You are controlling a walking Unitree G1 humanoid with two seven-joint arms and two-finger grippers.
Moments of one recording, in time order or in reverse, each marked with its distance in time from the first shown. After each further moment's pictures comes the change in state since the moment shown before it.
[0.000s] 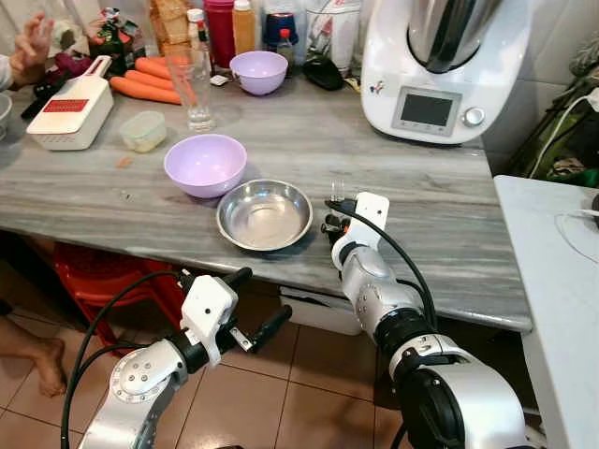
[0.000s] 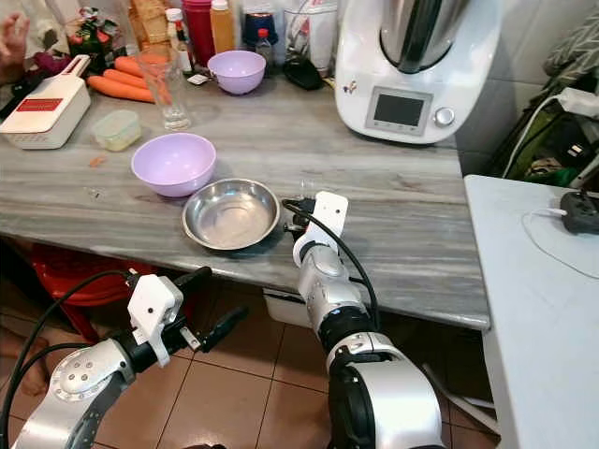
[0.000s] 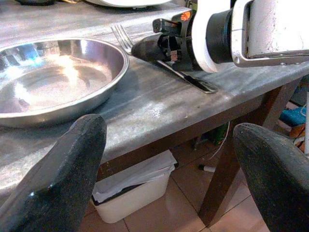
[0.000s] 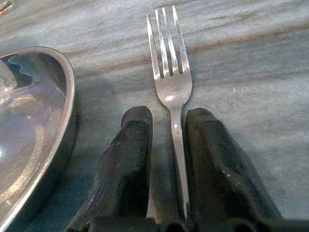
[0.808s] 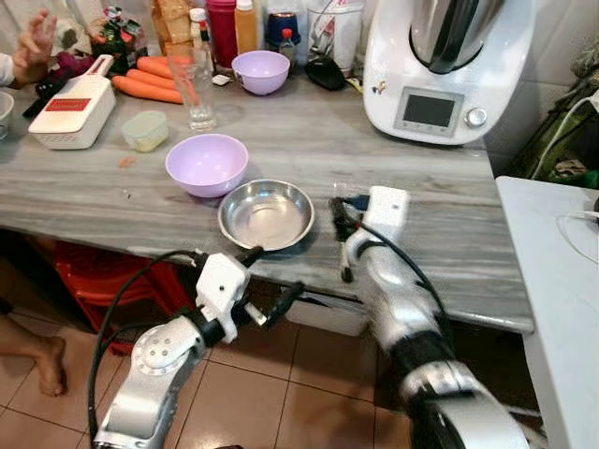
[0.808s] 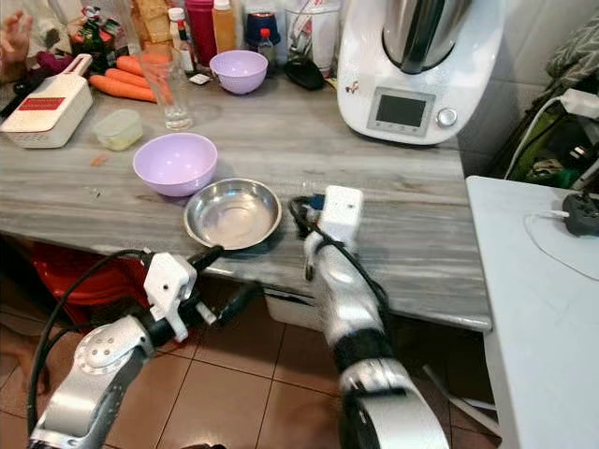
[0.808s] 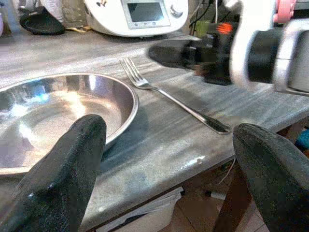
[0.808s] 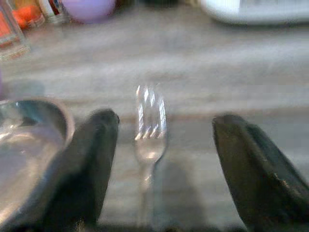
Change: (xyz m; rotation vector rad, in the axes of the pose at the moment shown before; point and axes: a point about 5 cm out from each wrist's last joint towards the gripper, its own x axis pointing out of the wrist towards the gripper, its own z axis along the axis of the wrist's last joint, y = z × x) left arm 0.029 0.006 0.011 0.010 -0.091 0.018; right arm -0.019 -0.028 0.020 -0.167 -0.219 -0.019
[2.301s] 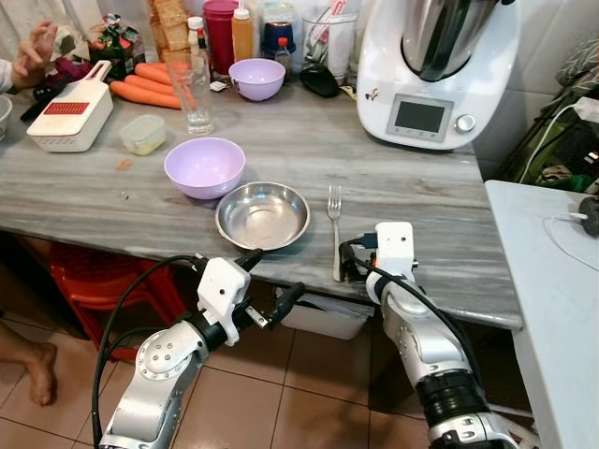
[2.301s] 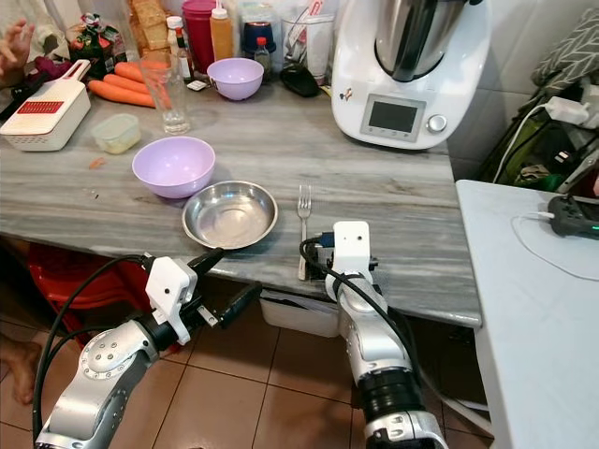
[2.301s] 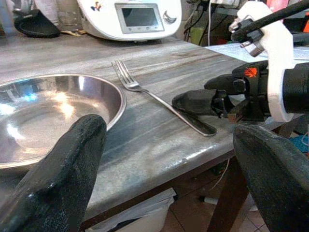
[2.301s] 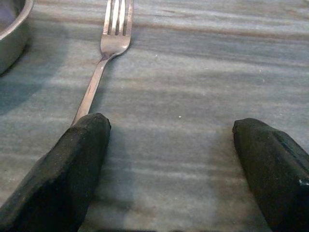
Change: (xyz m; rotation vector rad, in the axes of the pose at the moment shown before) left arm -0.001 -0.003 -0.006 -0.027 -0.002 0.003; right arm -0.026 -0.014 -0.031 -0.121 0.244 0.054
